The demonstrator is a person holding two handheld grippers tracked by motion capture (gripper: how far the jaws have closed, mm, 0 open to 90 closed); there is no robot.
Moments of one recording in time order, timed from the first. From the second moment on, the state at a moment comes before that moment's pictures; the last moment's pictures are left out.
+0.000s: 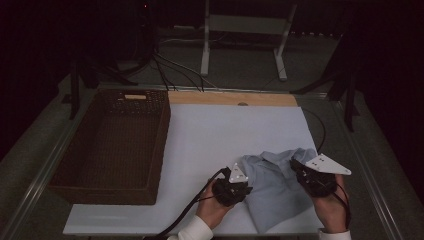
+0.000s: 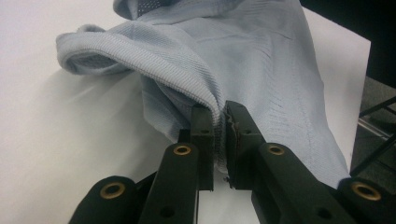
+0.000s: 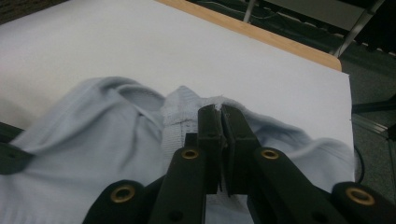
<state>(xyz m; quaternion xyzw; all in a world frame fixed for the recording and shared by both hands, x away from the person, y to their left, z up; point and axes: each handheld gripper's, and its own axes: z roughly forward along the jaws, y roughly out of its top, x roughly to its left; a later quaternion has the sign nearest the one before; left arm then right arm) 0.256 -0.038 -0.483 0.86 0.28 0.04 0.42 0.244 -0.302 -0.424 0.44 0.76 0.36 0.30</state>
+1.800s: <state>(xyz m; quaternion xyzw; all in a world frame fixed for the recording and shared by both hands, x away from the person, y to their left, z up) 0.265 0.079 -0.457 0.80 0.39 0.18 0.41 0.263 -0.276 -0.420 0.44 0.75 0.38 0.32</state>
